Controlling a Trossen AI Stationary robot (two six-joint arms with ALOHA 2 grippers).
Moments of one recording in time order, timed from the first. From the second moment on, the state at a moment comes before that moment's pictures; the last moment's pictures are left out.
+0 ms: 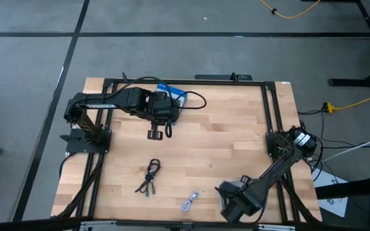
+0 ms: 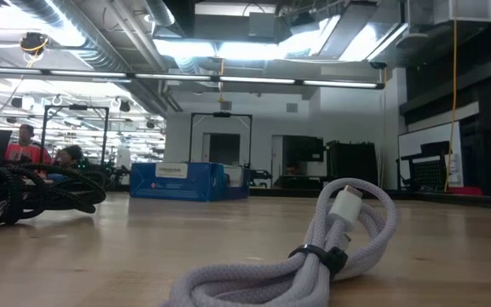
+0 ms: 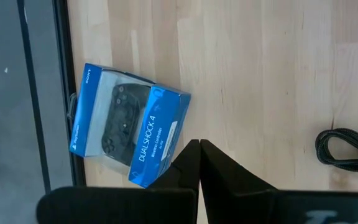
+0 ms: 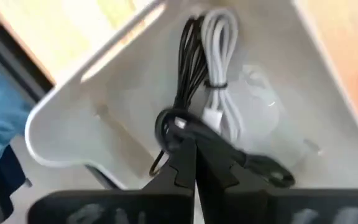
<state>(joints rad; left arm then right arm) -0.02 1.68 1.88 -1.42 -0.29 0.09 0.79 1.95 1.55 -1.15 -0.04 1.34</state>
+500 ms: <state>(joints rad) -0.02 1.68 1.88 -1.42 -0.29 0.09 0.76 1.95 1.55 -1.09 -0.01 1.21</state>
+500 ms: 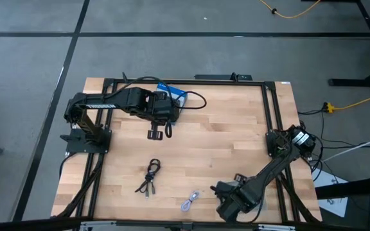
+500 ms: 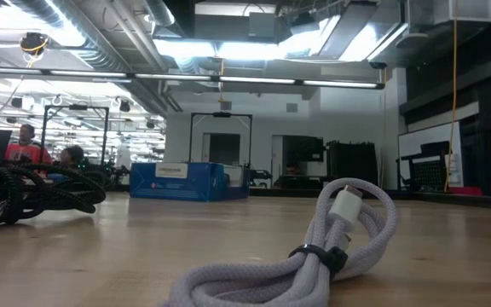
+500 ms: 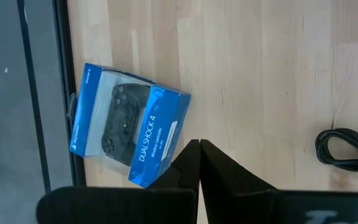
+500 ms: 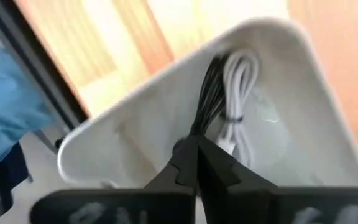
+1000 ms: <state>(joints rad) -0.02 1.68 1.88 -1.39 -0.29 0.11 0.64 1.95 1.55 -1.10 0.09 1.09</state>
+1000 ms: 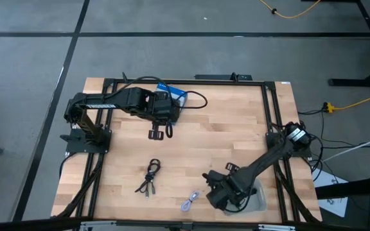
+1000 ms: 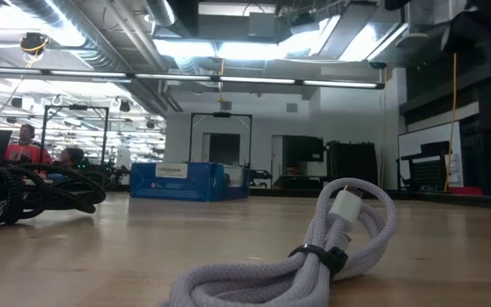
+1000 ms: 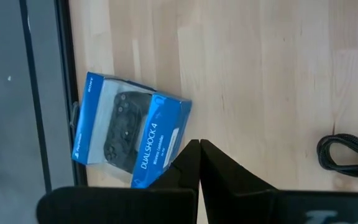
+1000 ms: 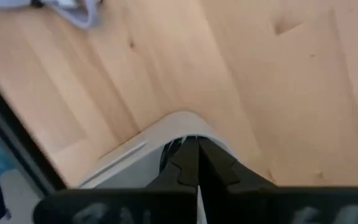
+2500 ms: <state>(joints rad) -0.02 1.68 1.88 -1.38 -0.27 0.18 0.69 1.59 1.37 -1.57 0.99 1.48</state>
